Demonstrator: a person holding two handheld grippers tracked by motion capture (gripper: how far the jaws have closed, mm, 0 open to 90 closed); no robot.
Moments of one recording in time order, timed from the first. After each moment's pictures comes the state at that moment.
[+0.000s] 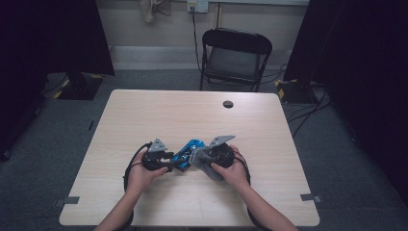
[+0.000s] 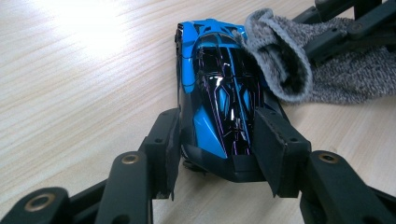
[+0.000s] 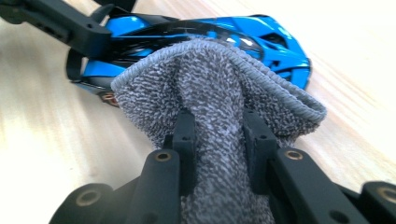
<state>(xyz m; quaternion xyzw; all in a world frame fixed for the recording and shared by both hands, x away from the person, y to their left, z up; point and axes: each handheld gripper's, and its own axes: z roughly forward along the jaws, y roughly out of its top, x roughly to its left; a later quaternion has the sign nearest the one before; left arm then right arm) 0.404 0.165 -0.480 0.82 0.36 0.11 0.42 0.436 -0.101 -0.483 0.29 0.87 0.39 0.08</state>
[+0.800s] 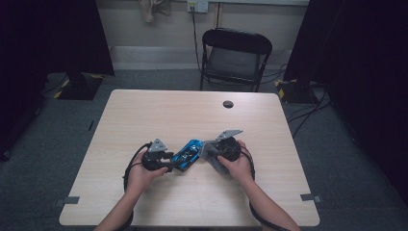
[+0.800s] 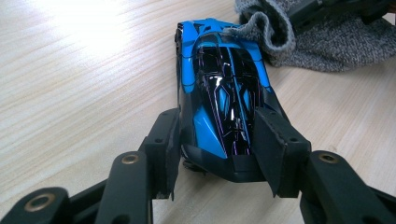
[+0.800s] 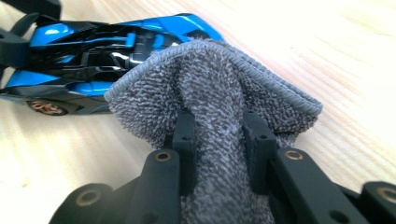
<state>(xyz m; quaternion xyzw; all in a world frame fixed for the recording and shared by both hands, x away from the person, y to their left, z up) 0.404 0.165 -0.480 0.83 0.36 0.12 0.42 0.458 -0.123 -0.484 0.33 0.86 0.38 0.11</state>
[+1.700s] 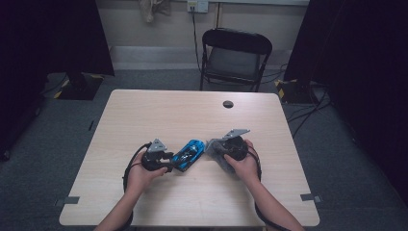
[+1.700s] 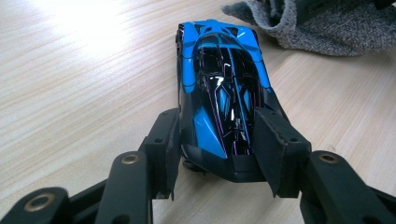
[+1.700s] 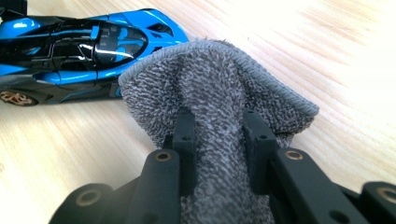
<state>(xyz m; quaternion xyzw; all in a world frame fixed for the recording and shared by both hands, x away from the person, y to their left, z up) 0.403 0.166 -0.481 0.82 0.37 0.11 0.42 0.454 -0.143 -0.475 0.35 0.85 0.36 0.14</state>
